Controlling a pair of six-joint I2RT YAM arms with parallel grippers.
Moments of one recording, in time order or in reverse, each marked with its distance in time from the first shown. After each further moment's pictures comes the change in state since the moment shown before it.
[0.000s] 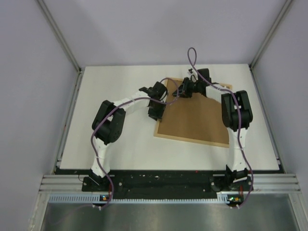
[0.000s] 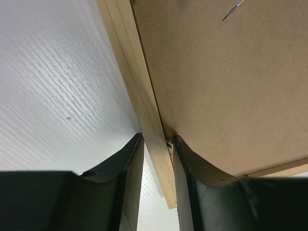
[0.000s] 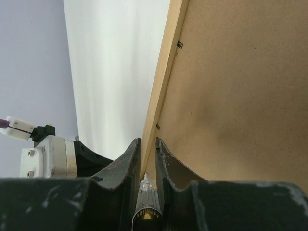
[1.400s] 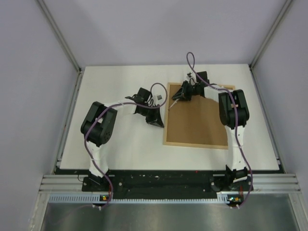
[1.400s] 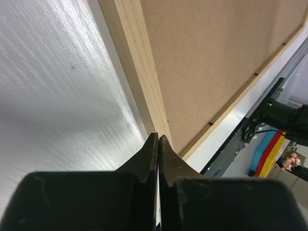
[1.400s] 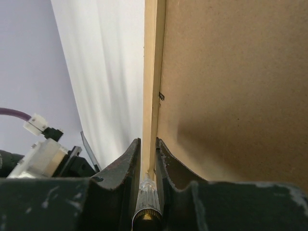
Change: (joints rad) left arm 0.132 -0.119 -0.356 0.372 0.592 -0.124; right arm 0.003 0.080 0.047 -0.065 -0.025 0.017
